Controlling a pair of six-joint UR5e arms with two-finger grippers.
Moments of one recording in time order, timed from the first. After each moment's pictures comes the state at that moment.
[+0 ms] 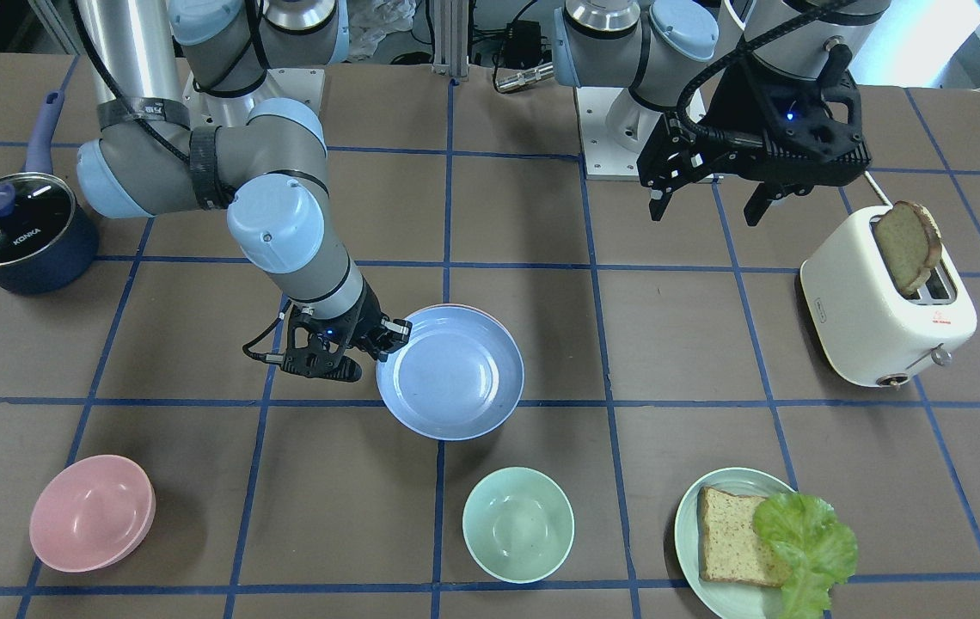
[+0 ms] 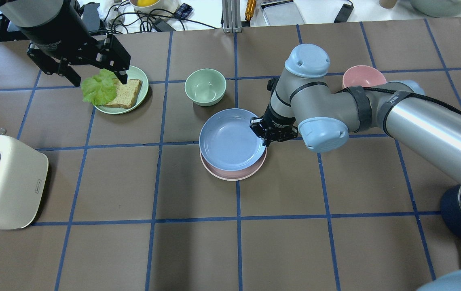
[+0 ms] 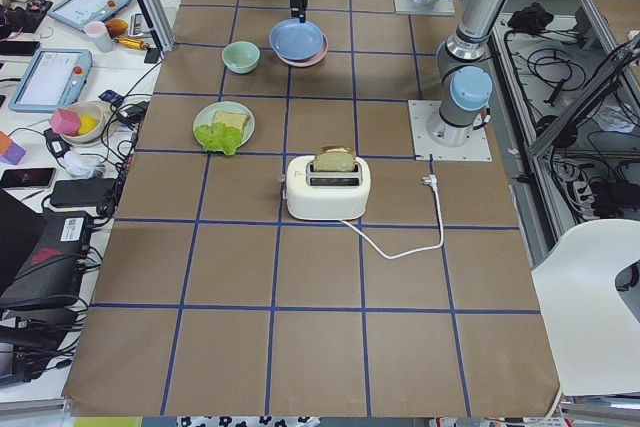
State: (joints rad) left arm -1.55 -1.58 -1.48 -1.60 1.54 0.03; right arm 1.76 -1.23 1.86 -2.18 -1.37 0.38
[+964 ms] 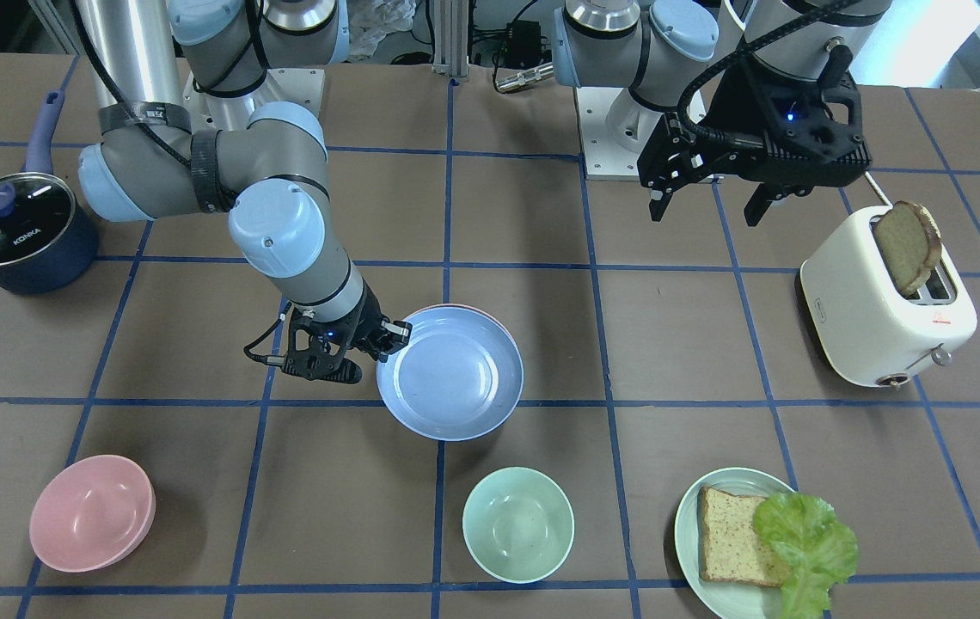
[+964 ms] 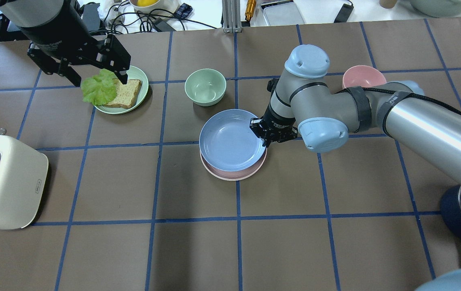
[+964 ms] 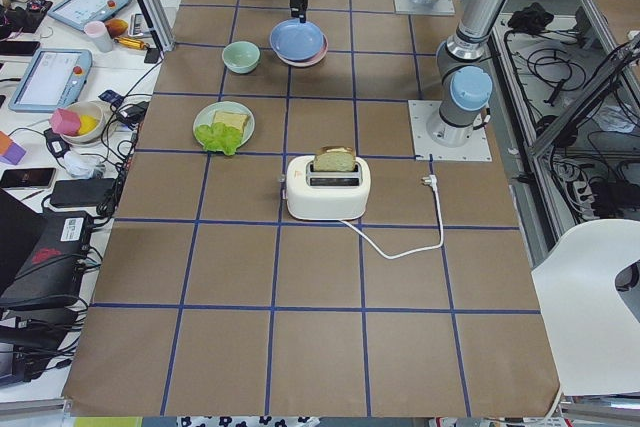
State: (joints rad) left arm -1.55 -1.58 -1.48 -1.60 1.54 0.03; right arm 1.76 -1.23 1.86 -2.18 -1.36 0.39
